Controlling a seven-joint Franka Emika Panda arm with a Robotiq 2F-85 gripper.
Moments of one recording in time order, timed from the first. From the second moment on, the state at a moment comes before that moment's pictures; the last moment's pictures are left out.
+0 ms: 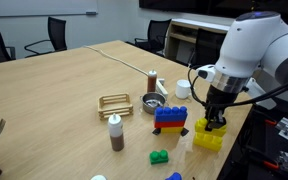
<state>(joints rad) 0.27 0.03 0.26 -2.65 -0.04 2.69 0.07</state>
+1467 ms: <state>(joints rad) 0.27 0.15 0.24 -2.62 -0.05 2.70 0.12</state>
